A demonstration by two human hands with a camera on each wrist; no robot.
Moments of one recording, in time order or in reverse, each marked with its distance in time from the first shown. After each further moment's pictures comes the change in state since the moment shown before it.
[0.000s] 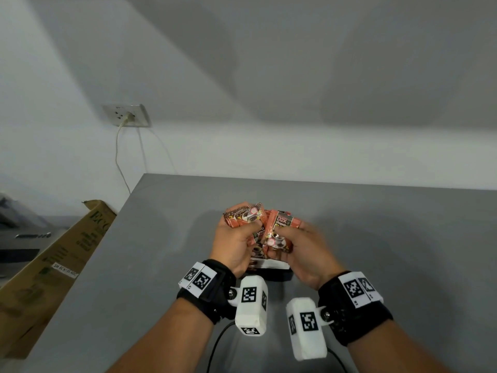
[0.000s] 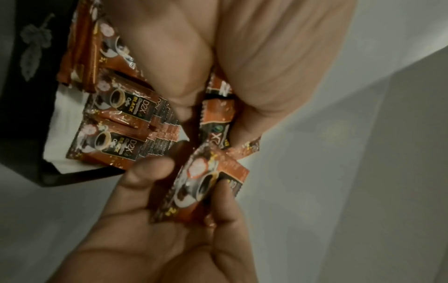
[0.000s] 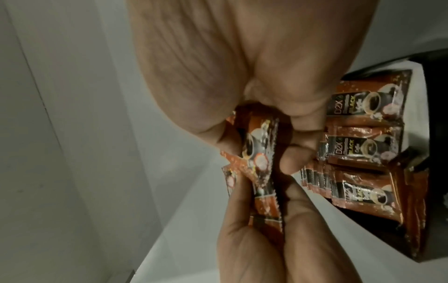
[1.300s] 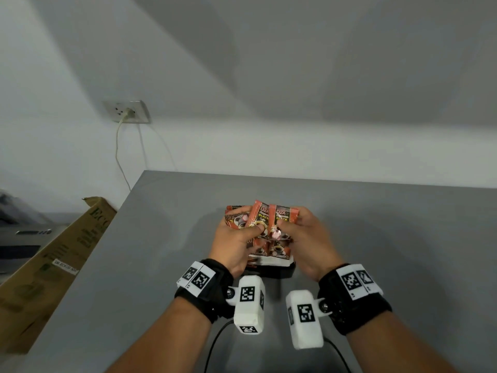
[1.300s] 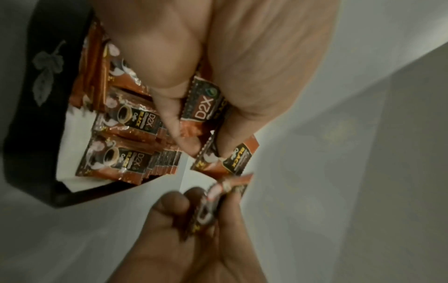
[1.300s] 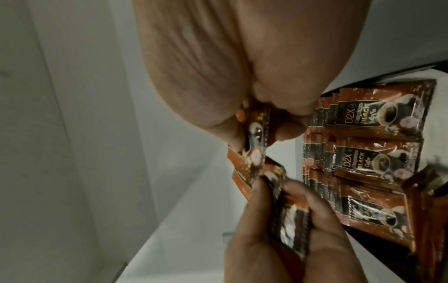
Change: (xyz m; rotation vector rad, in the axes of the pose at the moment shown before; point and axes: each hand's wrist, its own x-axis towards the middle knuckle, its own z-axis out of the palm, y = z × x) left_hand -0.002 0.000 -0.012 0.222 -0.046 -0.062; right_hand 0.001 -0.007 0.003 -0.105 0.131 -0.090
